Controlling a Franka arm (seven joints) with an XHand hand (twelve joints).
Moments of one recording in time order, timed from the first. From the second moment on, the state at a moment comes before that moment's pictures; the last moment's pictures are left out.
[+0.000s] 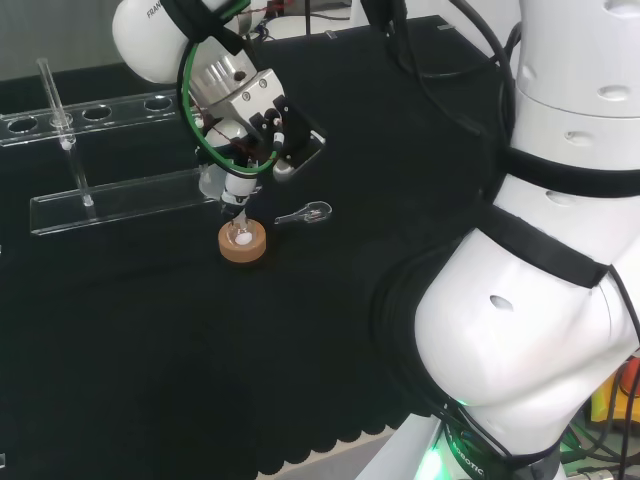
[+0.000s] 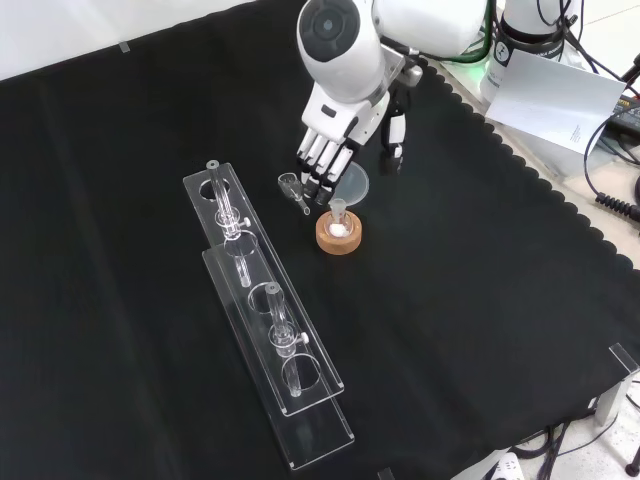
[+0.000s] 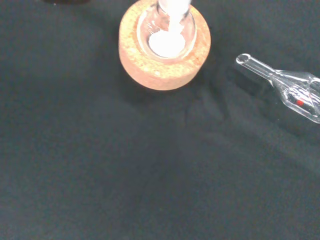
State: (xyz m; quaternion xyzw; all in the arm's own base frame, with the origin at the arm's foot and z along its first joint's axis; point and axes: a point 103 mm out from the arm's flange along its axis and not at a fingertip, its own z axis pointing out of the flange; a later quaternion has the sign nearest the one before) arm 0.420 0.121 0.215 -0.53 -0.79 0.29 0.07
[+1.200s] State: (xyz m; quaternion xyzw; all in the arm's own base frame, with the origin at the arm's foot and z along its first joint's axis) arm 0.433 0.121 0.201 -0.52 -0.79 0.32 0.02
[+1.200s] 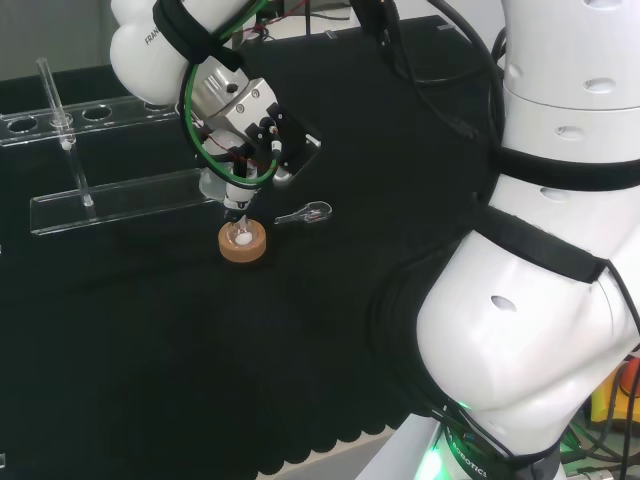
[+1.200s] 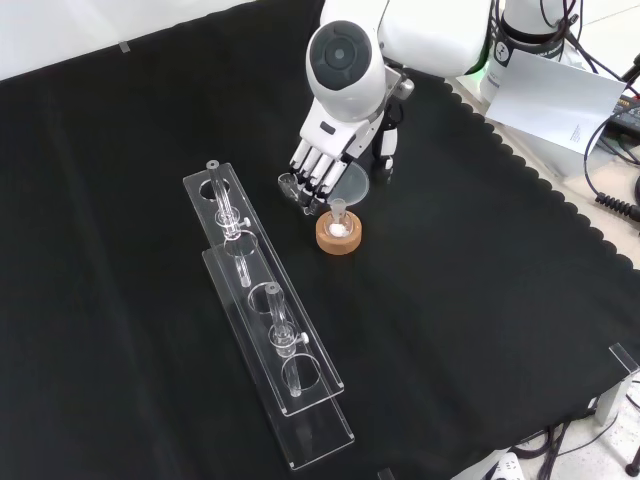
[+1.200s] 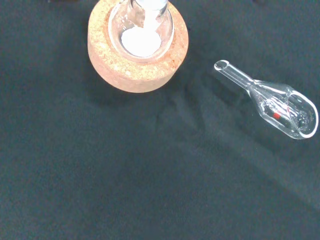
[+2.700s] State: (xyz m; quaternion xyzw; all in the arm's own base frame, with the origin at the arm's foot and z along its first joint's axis) arm 0.443 0.112 0.244 -0.52 -0.80 0.29 -0.03
